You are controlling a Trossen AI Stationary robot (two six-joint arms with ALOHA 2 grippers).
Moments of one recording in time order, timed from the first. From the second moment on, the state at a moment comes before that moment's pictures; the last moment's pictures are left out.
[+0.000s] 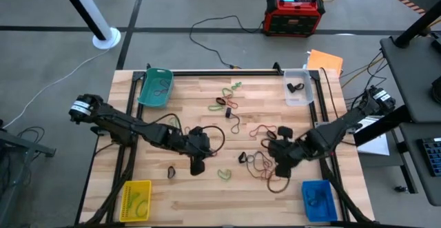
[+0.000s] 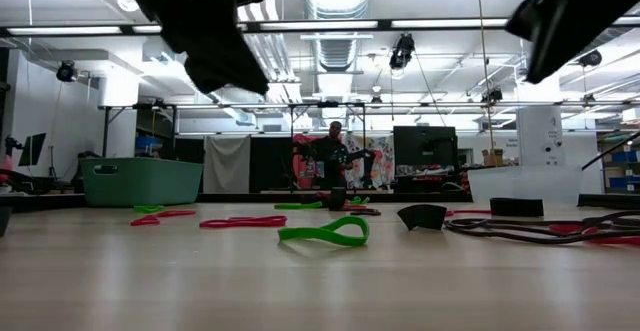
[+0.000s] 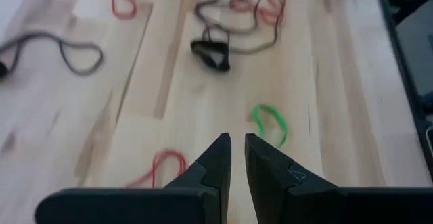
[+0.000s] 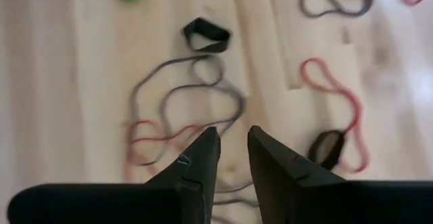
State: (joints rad) left arm -0.28 1.49 0.91 -0.19 -0.13 -0.42; right arm 0.48 1.33 1.00 -0.85 0.29 0.55
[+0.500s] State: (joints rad) left arm -0.33 1.49 0.84 -0.18 -0.22 -0.63; right arm 0.23 1.31 0.93 -0.38 0.27 -0.10
